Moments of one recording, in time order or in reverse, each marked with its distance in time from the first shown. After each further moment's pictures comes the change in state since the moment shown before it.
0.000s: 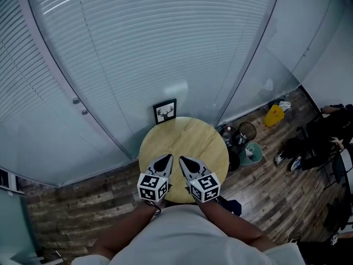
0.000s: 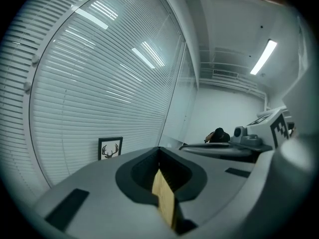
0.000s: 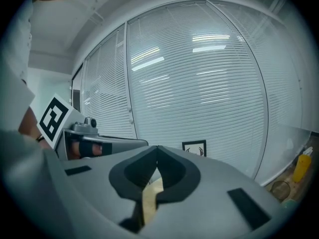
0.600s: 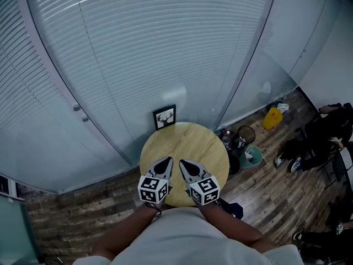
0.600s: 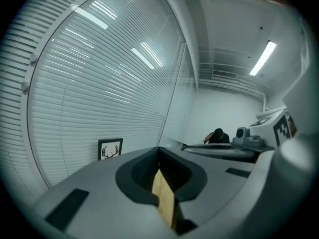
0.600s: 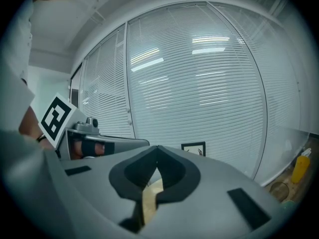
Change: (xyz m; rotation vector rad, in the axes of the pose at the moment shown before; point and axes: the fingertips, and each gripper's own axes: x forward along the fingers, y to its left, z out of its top) left arm 0.004 0.012 0.004 -0.002 0.002 -0.015; right arm 0.010 0.001 0.003 -0.010 -0.008 -0.021
